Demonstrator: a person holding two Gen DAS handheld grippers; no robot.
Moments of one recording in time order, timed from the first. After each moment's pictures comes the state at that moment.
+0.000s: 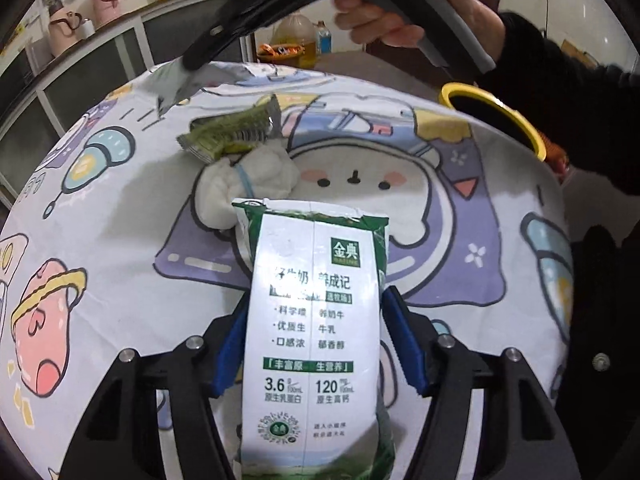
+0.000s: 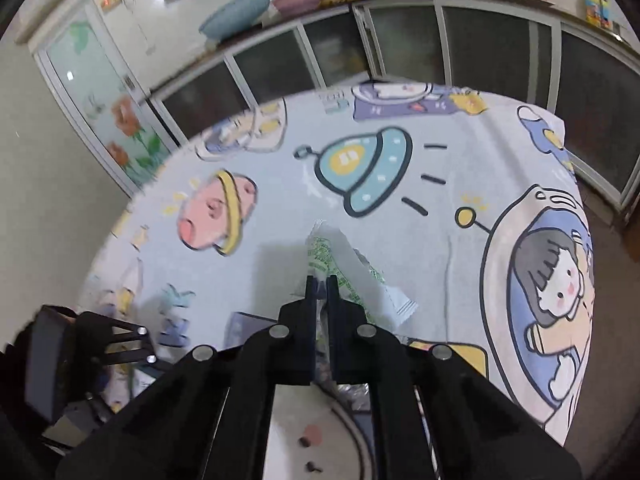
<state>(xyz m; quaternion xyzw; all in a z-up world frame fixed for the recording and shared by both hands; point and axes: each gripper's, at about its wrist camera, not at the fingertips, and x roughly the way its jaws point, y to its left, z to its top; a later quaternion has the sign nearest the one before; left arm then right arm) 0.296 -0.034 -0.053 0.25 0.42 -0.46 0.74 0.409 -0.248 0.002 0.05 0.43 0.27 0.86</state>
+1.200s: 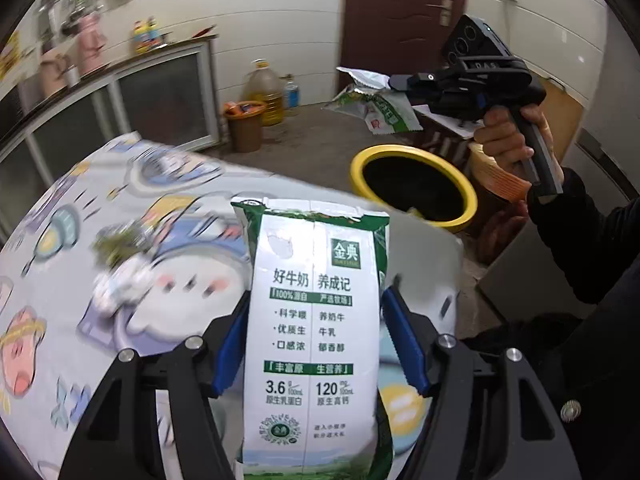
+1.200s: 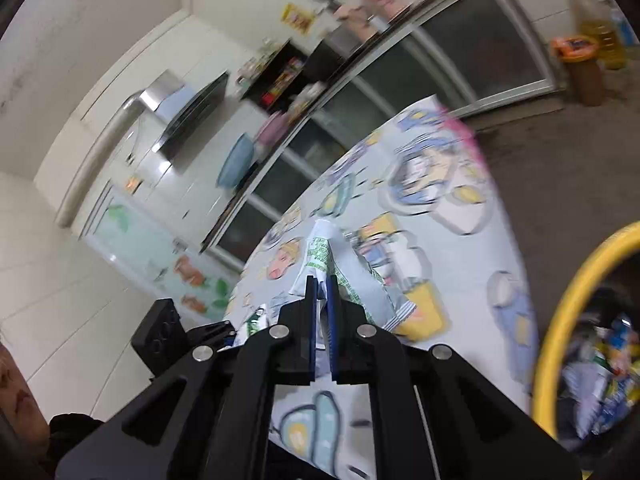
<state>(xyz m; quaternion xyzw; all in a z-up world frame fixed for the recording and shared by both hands) 0.168 -0.139 0.010 0.21 0.35 -0.52 0.75 0.098 -0.496 0.032 0.36 0.29 0.22 0.86</state>
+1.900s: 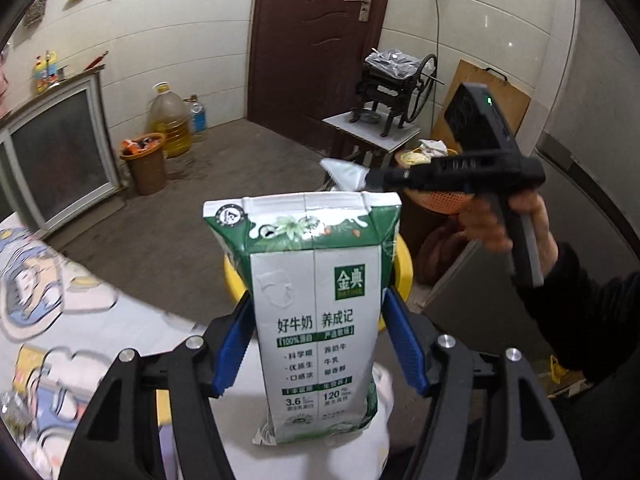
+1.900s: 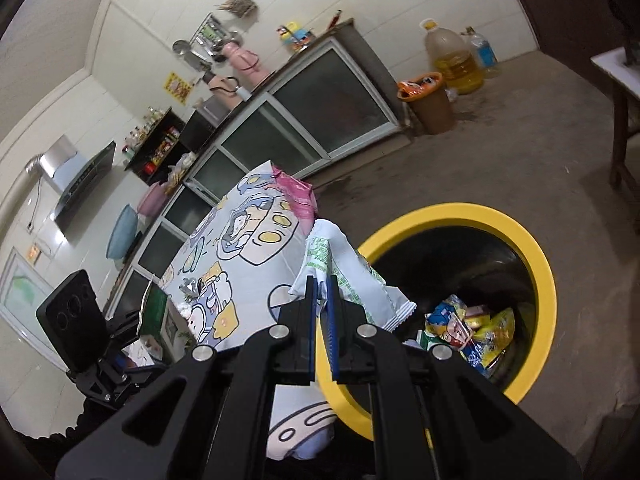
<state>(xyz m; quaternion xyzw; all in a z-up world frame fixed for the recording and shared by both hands) 0.147 -0.349 0.003 0.21 0.33 -0.64 0.67 -0.019 -0.631 -0.031 0.37 0.27 -0.03 0.89</state>
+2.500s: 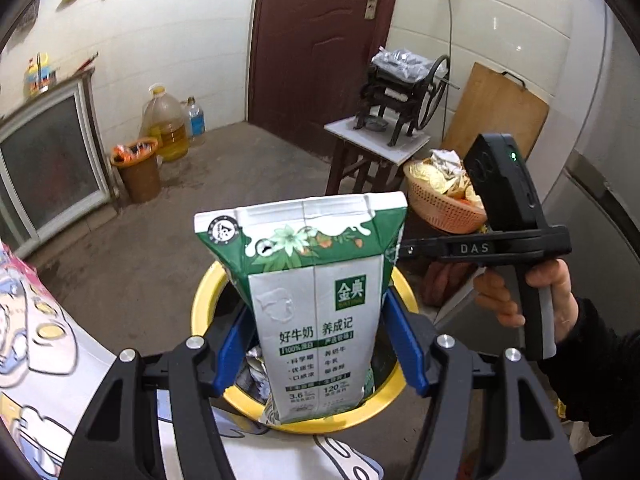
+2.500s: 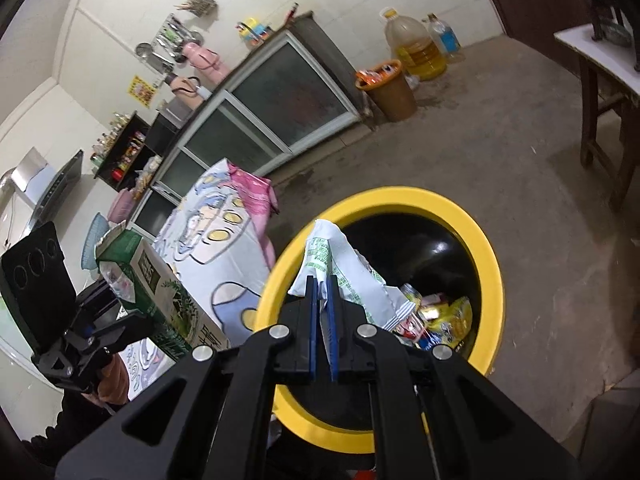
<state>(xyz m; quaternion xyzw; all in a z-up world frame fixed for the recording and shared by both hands) 0.135 -0.436 -0.012 0.20 0.33 -0.62 0.68 -0.032 -0.664 -0.072 0.38 0.31 -0.08 0.87</state>
